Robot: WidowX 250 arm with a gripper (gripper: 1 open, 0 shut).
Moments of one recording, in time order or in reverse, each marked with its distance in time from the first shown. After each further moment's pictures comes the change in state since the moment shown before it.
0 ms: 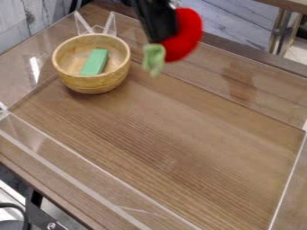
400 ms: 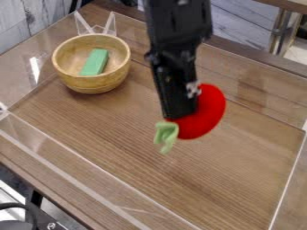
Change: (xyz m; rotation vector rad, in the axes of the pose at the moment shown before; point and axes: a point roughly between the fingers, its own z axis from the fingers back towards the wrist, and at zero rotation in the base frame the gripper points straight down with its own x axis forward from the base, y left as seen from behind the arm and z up) arm -0.023 -0.045 -0.048 -0.056 0.073 -0.087
